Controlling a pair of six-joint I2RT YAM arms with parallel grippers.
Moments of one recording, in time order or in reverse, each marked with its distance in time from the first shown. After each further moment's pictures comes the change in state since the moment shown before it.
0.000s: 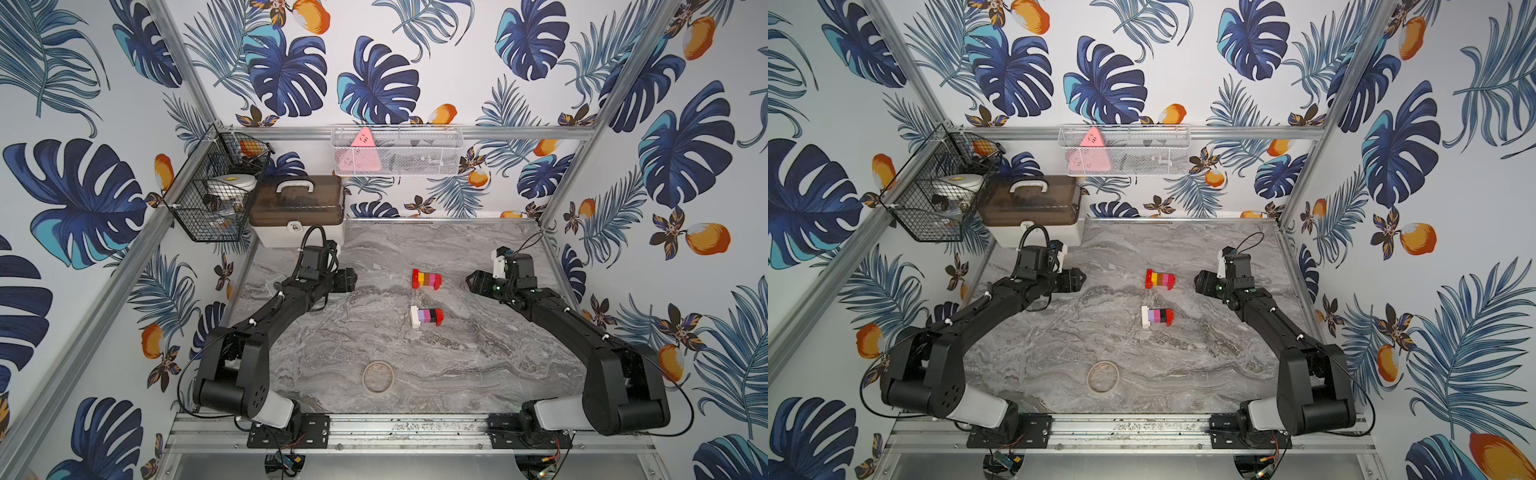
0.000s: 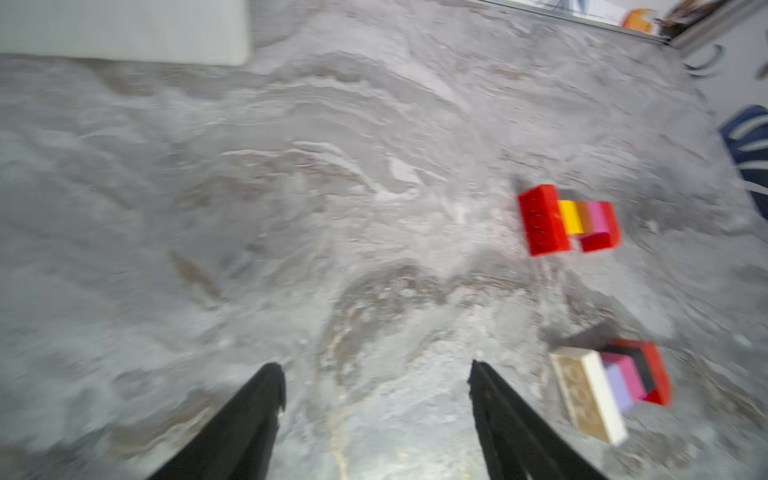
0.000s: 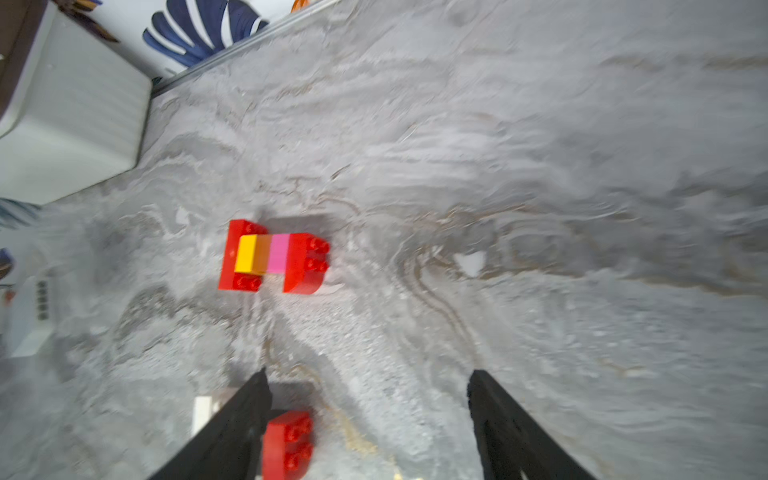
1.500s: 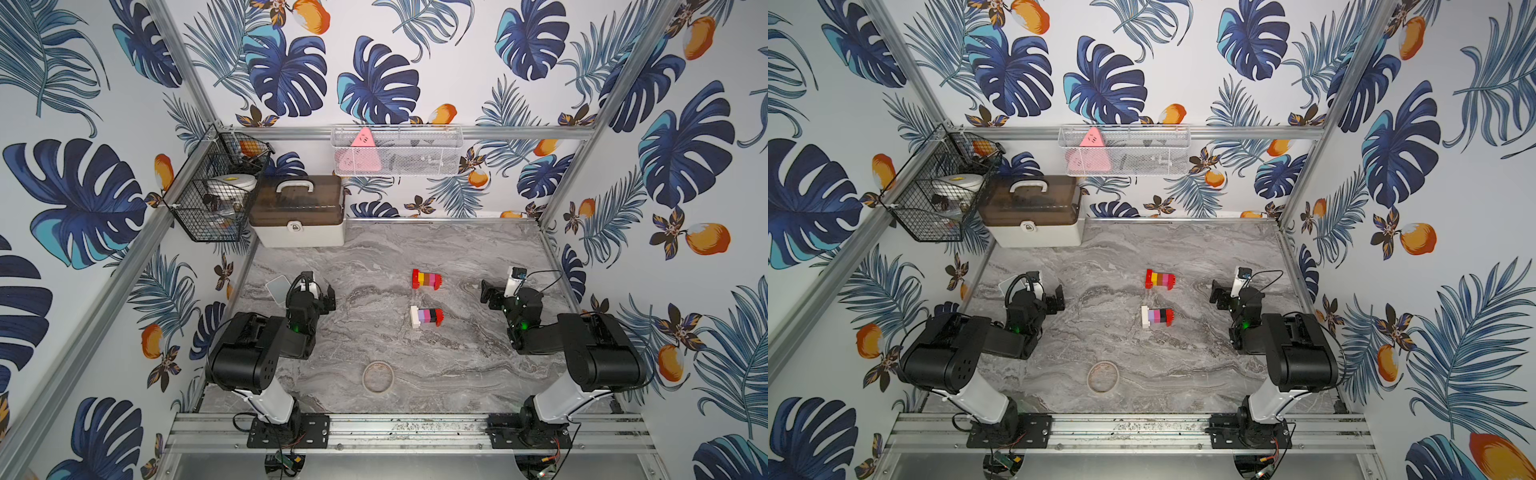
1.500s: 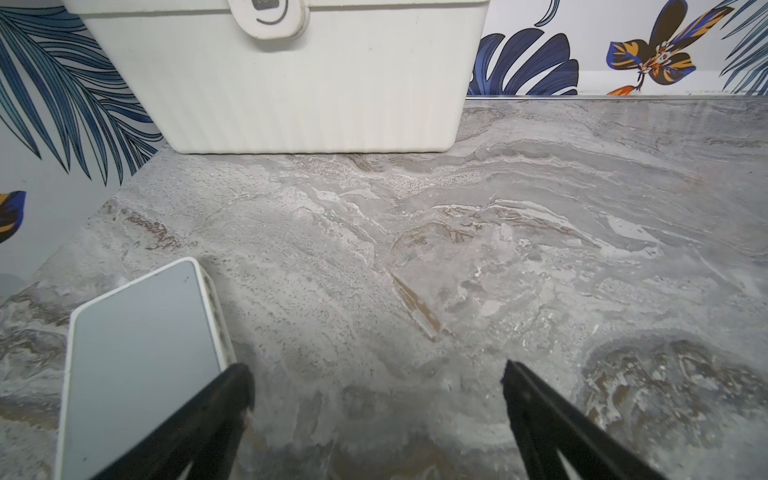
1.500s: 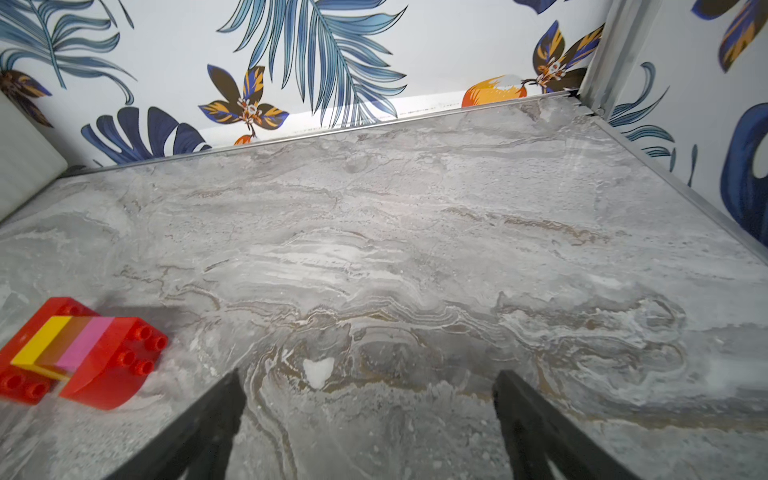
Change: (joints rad) left arm 0.052 0.174 -0.530 1.105 -0.338 0.179; right arm -0.121 0.276 -0.403 1.050 0.093 -0.195
